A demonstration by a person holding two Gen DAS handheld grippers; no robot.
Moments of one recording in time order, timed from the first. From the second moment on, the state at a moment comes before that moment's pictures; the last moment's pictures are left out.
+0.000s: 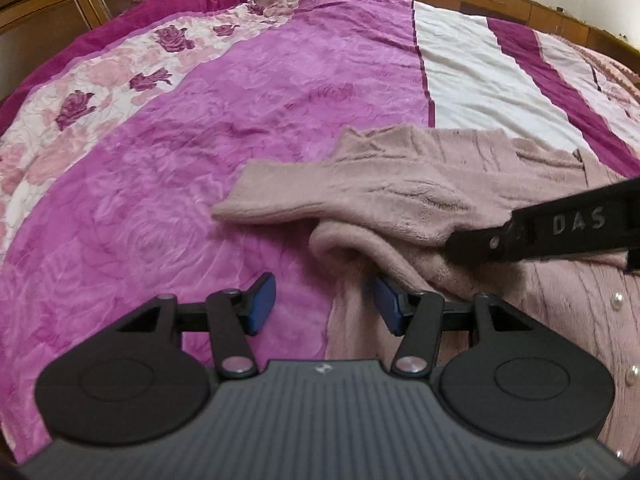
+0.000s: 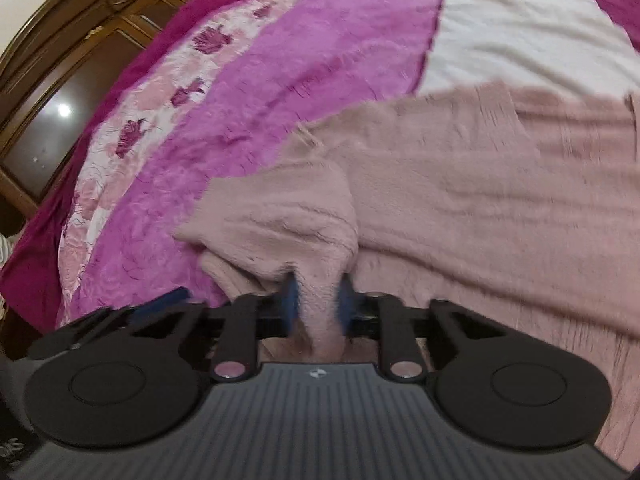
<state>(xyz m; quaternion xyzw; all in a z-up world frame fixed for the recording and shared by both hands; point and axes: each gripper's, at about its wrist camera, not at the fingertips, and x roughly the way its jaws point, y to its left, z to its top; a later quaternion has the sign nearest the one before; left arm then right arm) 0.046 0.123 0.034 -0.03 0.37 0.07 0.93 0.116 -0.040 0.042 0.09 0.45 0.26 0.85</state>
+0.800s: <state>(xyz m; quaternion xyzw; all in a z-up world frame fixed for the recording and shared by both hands) 0.059 0.121 0.020 -0.02 0.38 0.08 0.92 0.103 -0.100 0.064 -0.07 0.30 0.15 0.94</state>
